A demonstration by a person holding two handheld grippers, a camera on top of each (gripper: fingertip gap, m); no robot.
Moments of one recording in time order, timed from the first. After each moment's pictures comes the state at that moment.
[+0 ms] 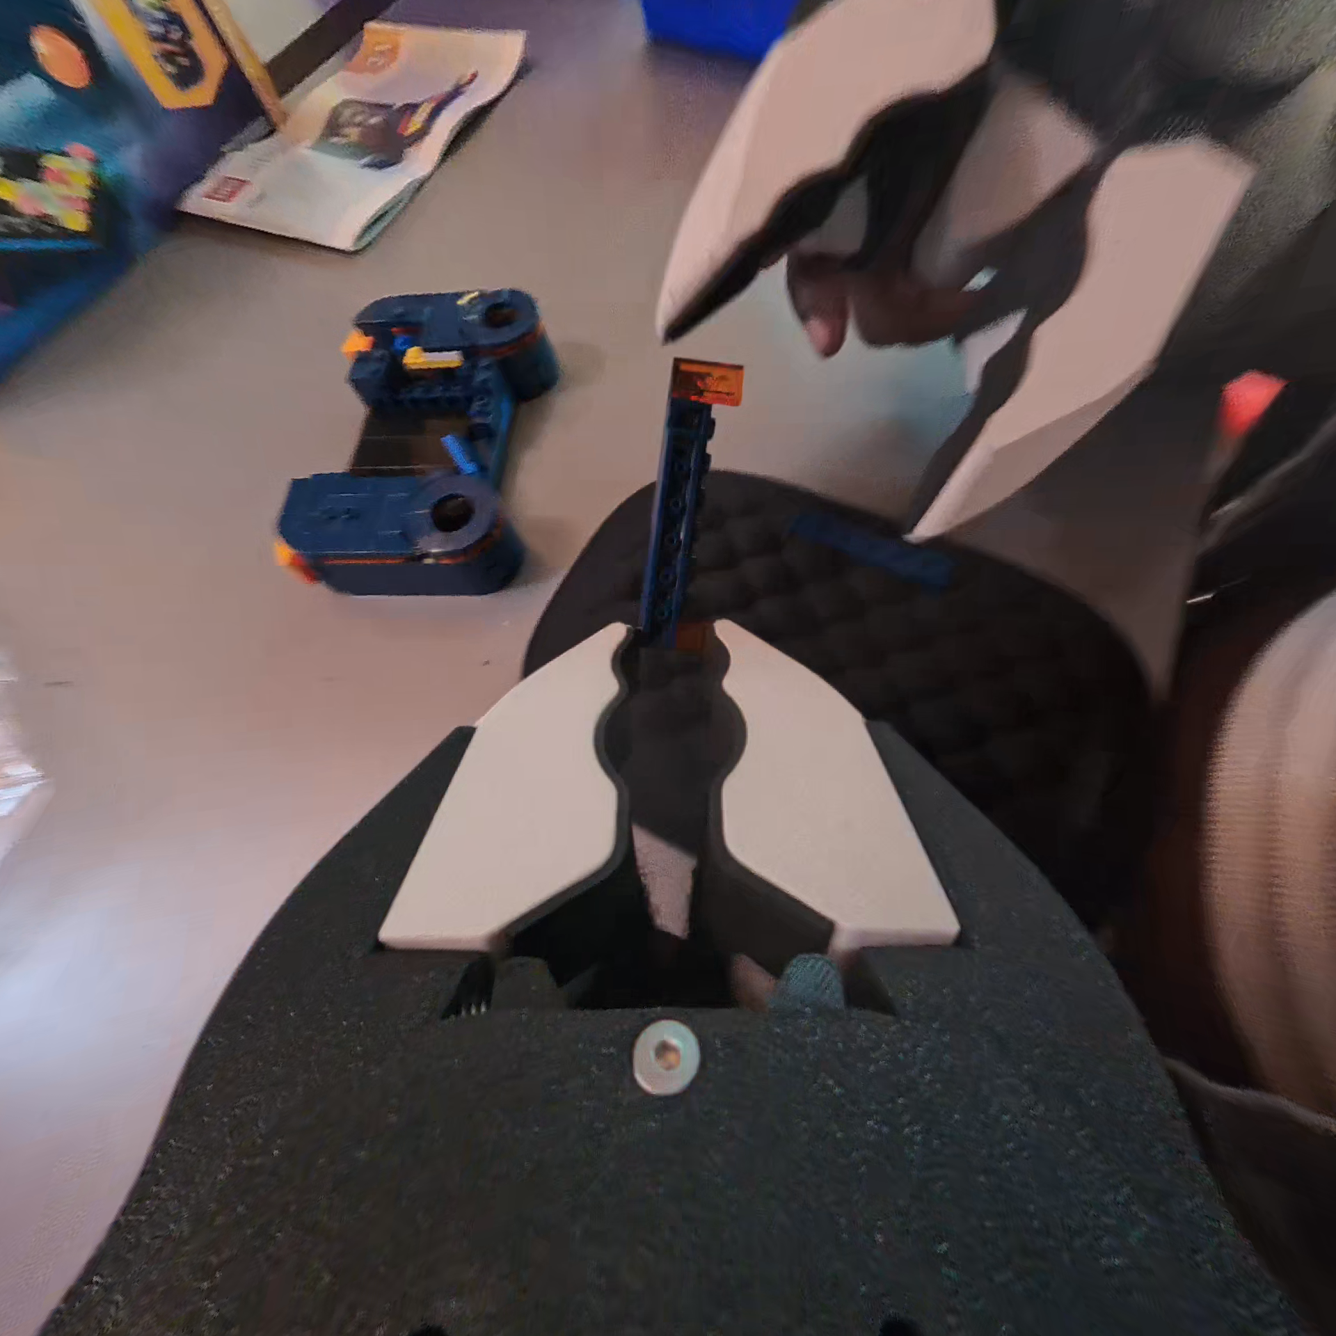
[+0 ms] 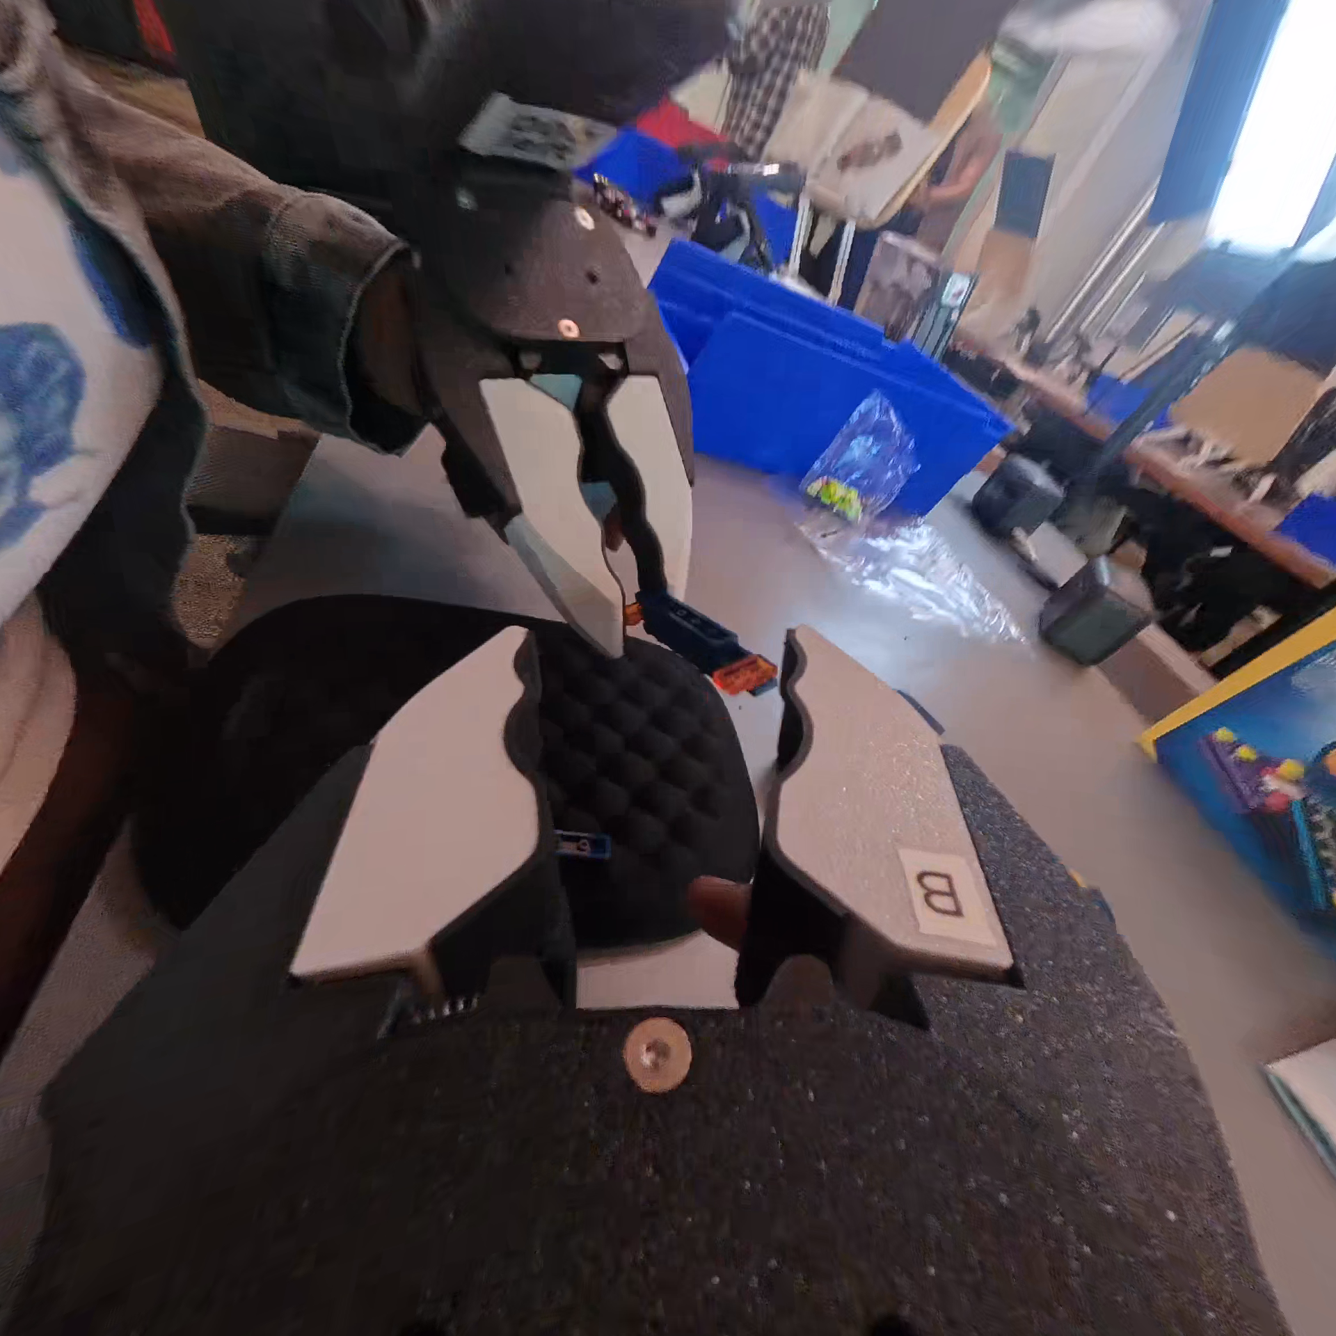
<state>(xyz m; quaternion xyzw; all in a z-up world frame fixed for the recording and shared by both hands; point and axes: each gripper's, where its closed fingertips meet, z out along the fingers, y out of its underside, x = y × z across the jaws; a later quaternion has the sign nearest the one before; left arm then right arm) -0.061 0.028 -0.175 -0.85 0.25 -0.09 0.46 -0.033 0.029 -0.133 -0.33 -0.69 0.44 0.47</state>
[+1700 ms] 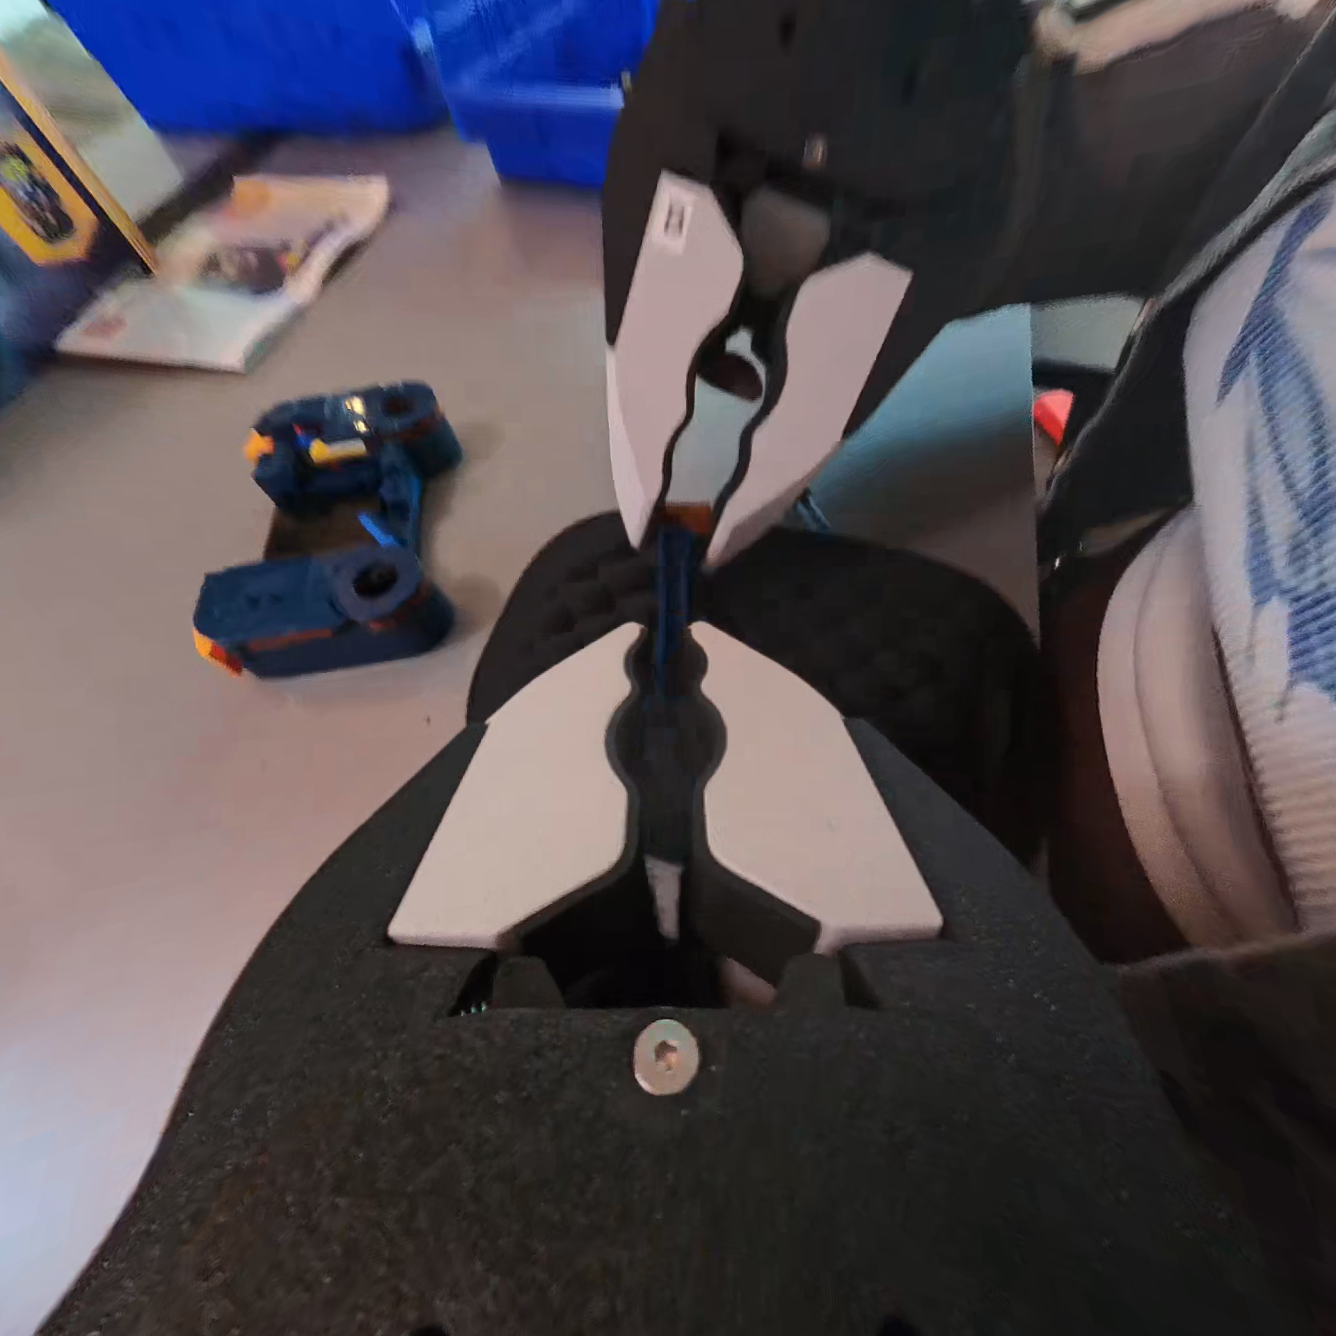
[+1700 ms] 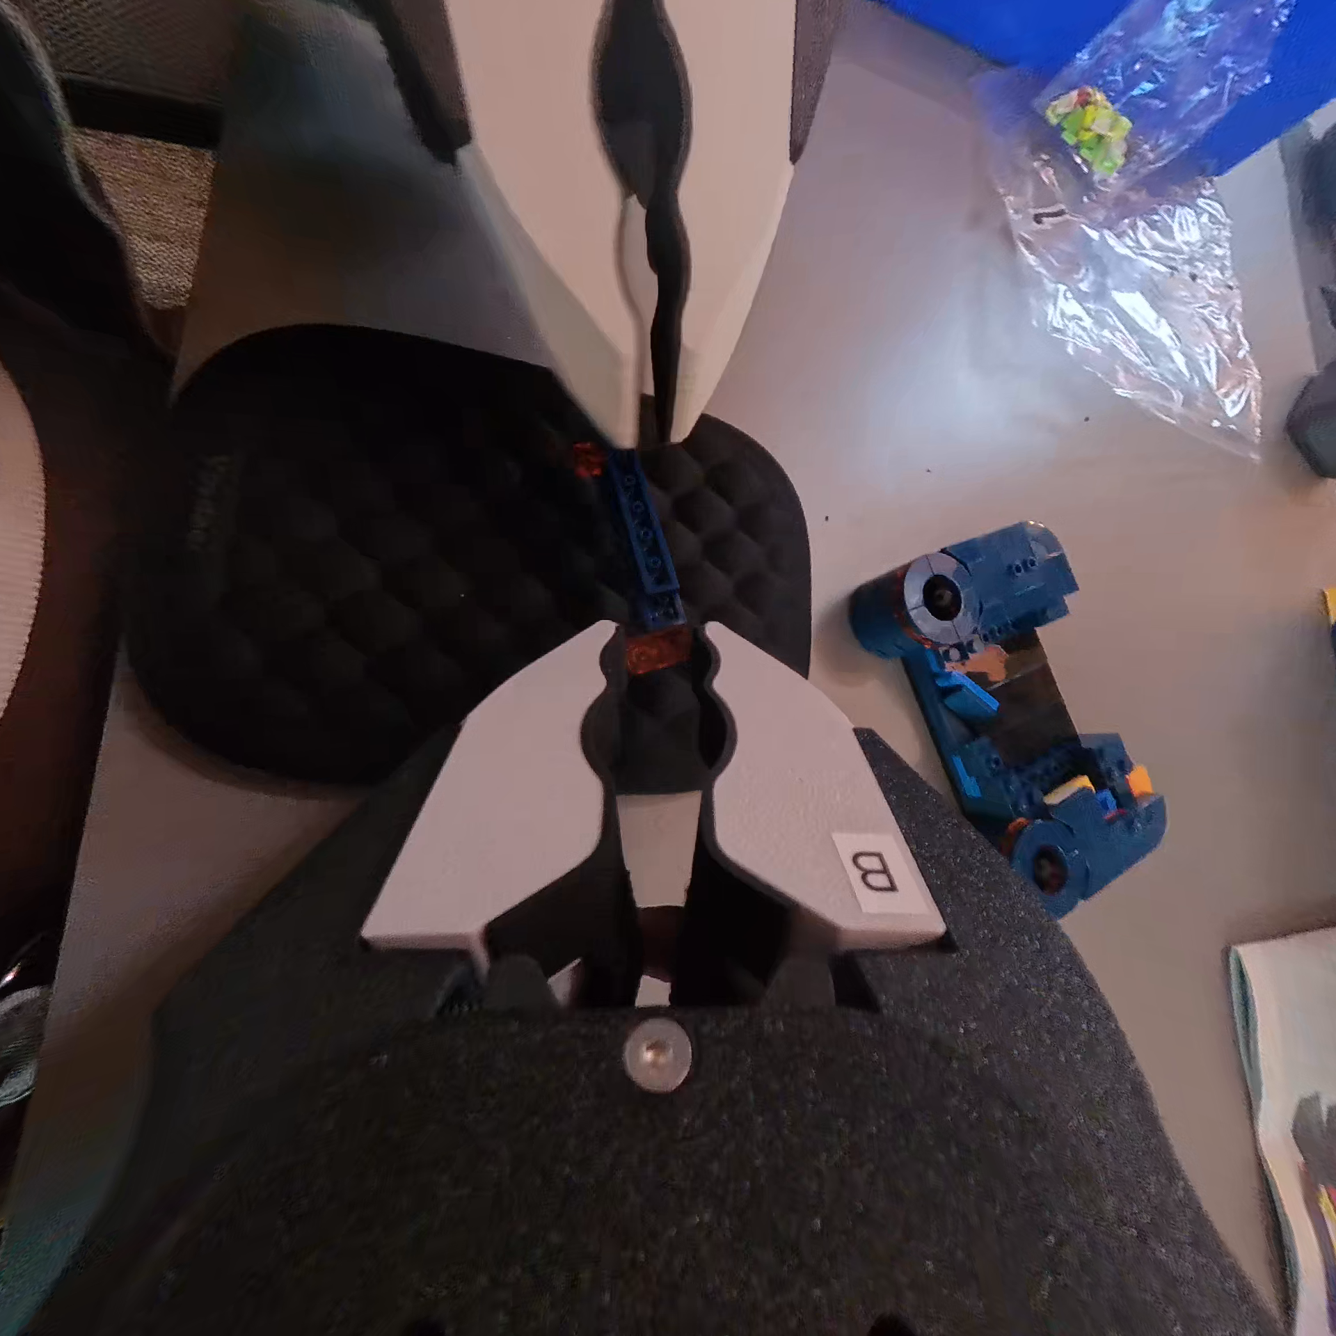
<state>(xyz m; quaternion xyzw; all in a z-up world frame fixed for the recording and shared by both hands) -0.049 0.016 -0.164 -0.80 0.33 -0.16 0.48 -0.030 0.038 -0.185 -0.38 -0.84 0.25 0.30</state>
